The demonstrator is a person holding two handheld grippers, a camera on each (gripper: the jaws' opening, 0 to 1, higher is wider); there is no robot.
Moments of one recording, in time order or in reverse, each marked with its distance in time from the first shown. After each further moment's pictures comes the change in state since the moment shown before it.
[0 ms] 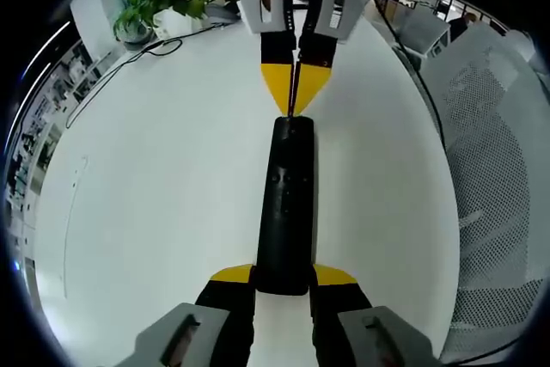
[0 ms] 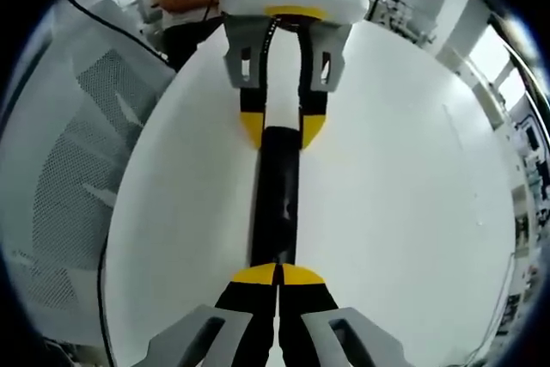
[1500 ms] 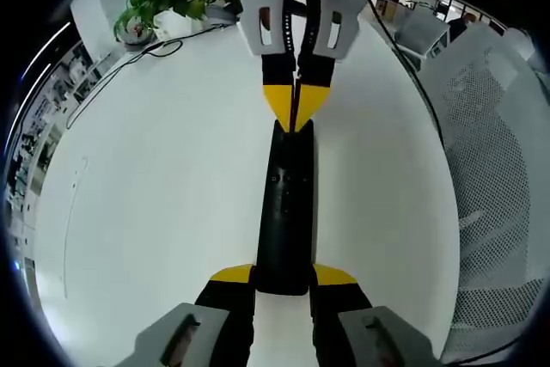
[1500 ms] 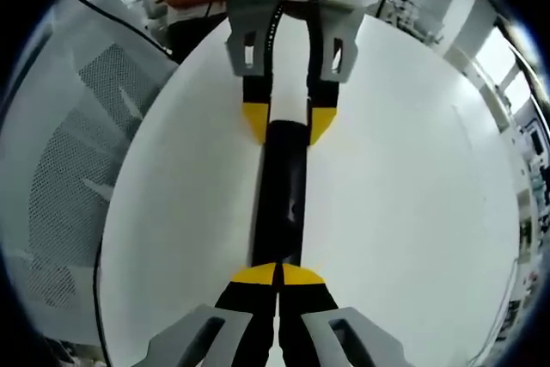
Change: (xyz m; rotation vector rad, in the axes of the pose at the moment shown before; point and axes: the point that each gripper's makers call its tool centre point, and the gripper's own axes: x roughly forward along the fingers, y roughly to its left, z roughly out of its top) left arm 0.000 0.001 0.000 0.001 -0.008 0.001; right arm 0.013 0.001 0.000 -0.019 0.013 0.023
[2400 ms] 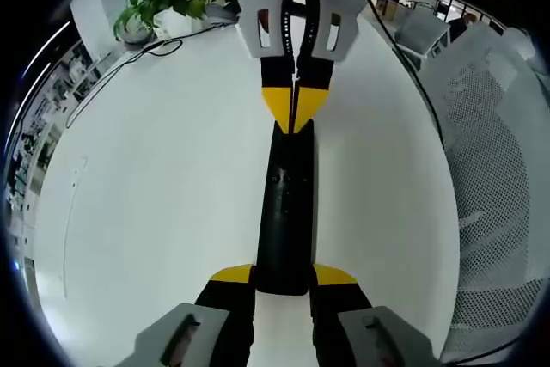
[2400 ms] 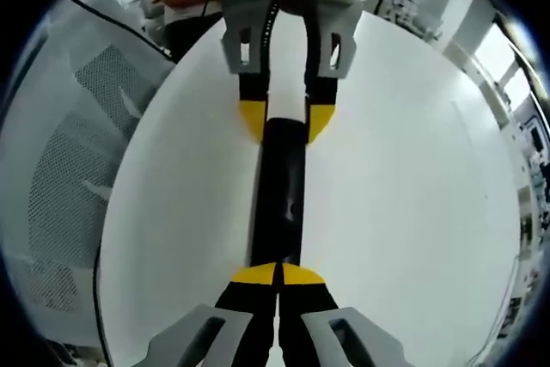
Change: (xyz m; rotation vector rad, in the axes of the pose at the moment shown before) left arm 0.000 0.000 0.001 -0.002 0.006 -0.002; right arm 0.001 -0.002 -0.002 0.015 0.011 0.000
